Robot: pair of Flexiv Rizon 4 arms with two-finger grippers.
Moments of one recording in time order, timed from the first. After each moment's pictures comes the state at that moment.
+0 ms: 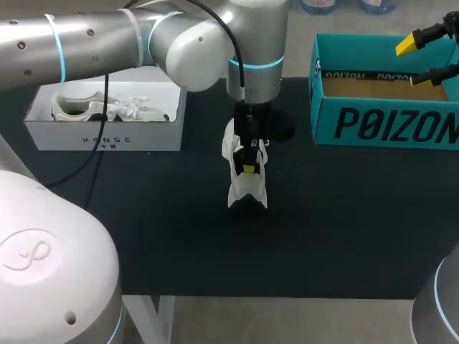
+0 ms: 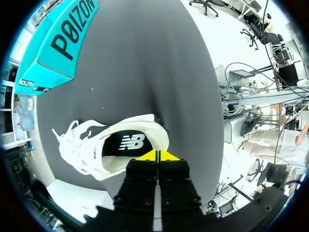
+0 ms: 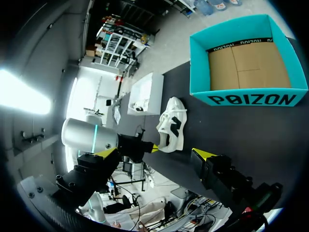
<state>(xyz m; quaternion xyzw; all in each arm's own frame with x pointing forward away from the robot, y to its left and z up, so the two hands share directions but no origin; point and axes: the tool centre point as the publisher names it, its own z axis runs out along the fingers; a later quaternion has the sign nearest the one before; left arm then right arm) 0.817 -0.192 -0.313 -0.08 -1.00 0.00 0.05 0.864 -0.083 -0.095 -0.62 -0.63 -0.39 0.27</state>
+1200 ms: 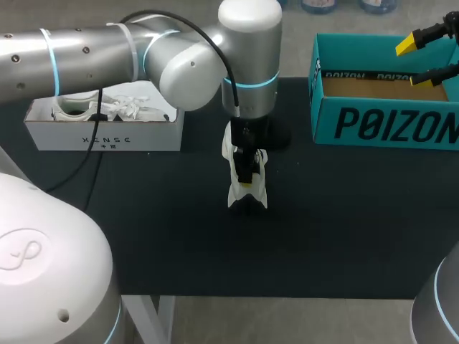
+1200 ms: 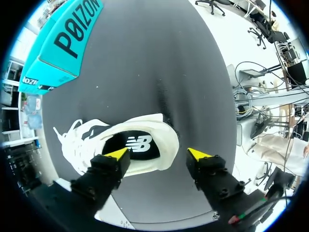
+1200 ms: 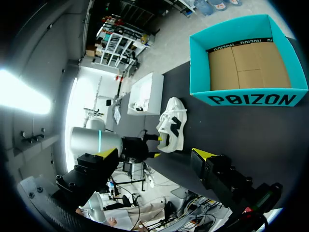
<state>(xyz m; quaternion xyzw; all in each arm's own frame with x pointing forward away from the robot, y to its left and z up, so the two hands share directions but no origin) 0.823 -0.193 -0.337 -0.07 -1.00 0.02 0.00 0.864 -0.083 -0.095 -0.62 -0.63 -0.39 0.27</state>
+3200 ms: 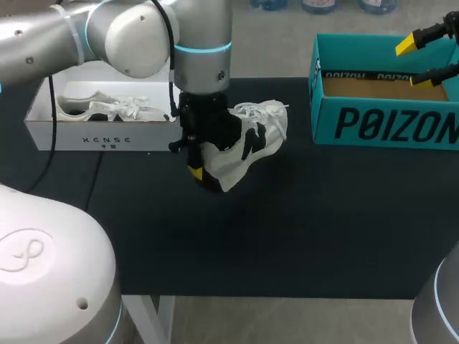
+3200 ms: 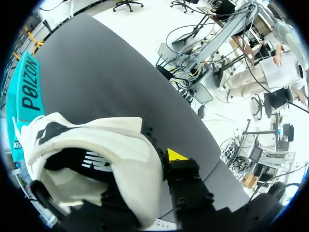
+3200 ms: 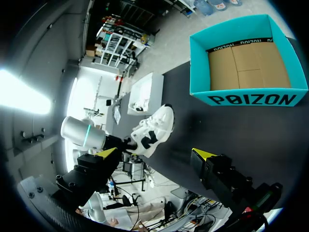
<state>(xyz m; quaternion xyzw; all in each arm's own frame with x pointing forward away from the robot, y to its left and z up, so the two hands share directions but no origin) 0.779 -0.094 -0.274 -0.38 -0.92 0.03 0.12 0.864 -0.083 -0.095 -0.62 -0.63 -0.39 0.27</state>
